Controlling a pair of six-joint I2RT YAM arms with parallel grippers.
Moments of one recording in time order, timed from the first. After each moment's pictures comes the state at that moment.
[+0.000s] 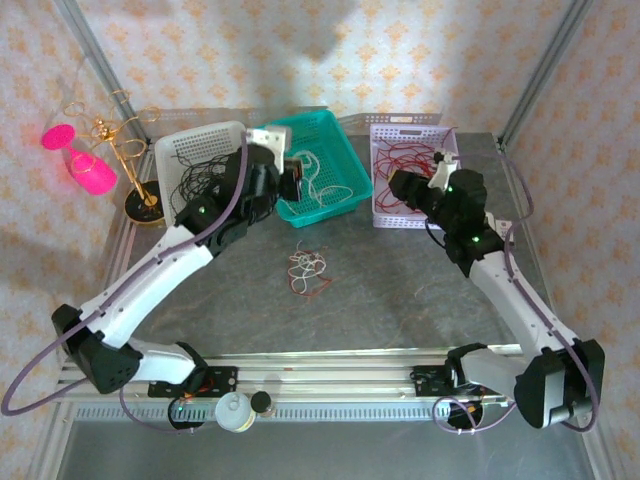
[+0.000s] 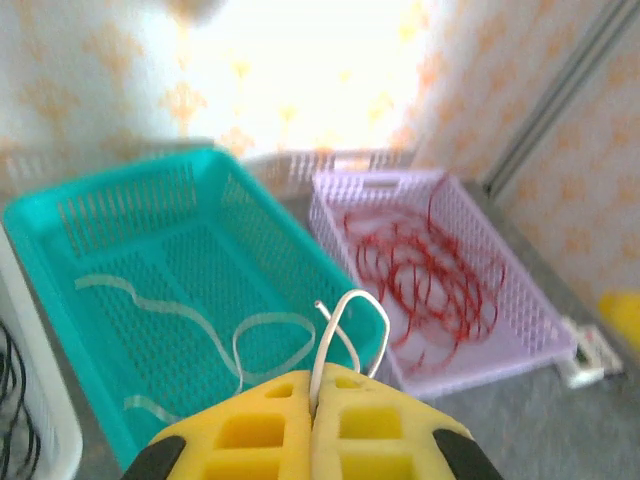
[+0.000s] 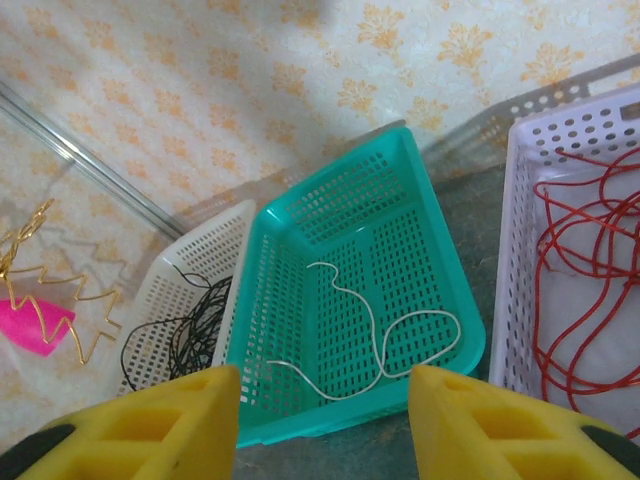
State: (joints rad) left arm -0.62 1.37 1.49 -0.46 -0.25 -0.34; right arm 0.25 1.10 0.90 -0.02 -0.27 0.54
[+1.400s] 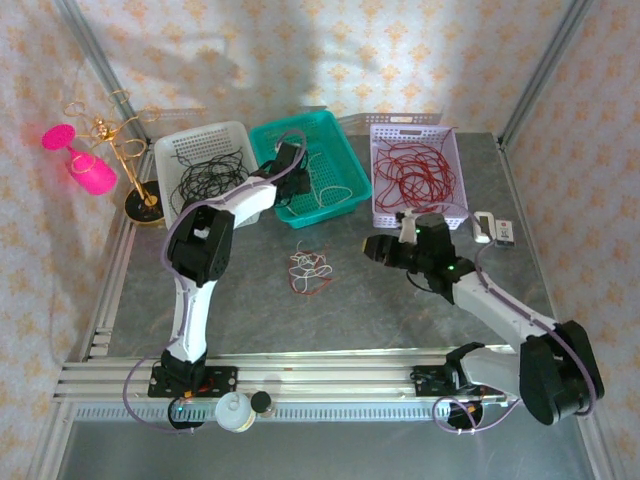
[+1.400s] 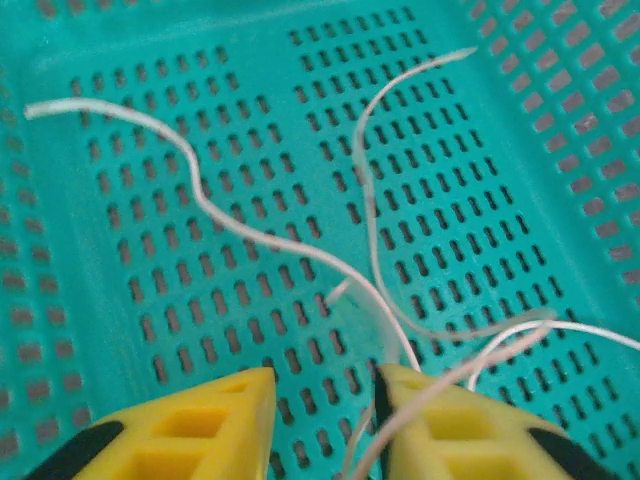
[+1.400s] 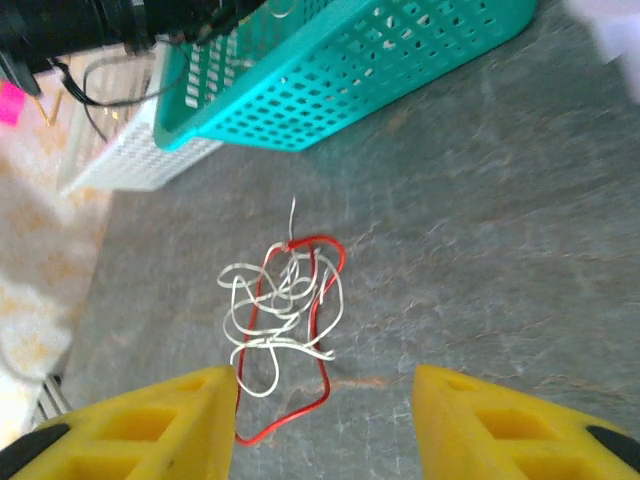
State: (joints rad) left arm -0.36 2.16 1.63 -0.27 -0.15 -0.41; right arm 0.40 1.16 0.58 -0.02 -0.45 0.59
